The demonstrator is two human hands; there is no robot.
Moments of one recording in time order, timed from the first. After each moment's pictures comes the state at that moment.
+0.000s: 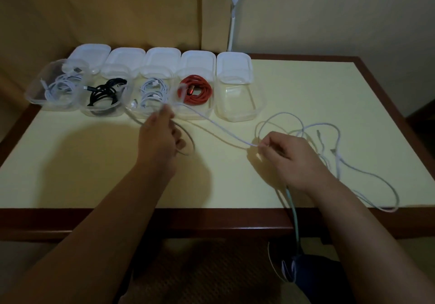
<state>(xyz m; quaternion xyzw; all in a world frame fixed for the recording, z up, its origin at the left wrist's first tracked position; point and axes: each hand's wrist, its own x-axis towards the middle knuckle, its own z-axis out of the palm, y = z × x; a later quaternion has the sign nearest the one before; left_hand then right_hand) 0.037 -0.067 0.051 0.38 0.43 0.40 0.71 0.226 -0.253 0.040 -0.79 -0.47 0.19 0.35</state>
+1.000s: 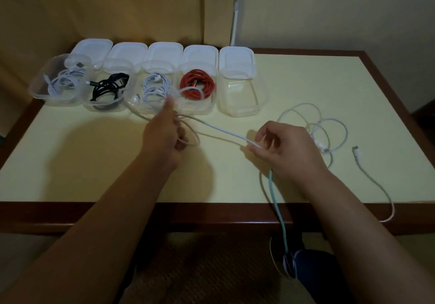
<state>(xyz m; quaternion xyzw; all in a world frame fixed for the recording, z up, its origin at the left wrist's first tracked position) 0.043 -0.063 0.045 0.35 0.46 0.36 0.73 0.220 -0.240 0.036 -0.81 -0.49 0.09 0.32</state>
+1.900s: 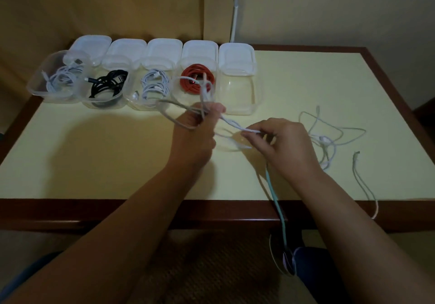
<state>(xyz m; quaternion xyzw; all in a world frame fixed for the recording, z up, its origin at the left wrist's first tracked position) 0.062 -0.112 0.044 0.56 0.34 0.38 0.65 0.211 -0.233 0.037 -0.76 -0.55 0.01 0.35</state>
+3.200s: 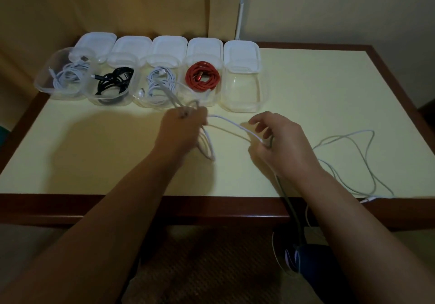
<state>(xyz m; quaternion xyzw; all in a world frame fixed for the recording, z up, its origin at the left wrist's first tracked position) 0.039 -0.079 0.054 0.63 0.46 0.27 0.56 0.197 -0.228 0.037 -0.80 -0.49 0.09 0.33</state>
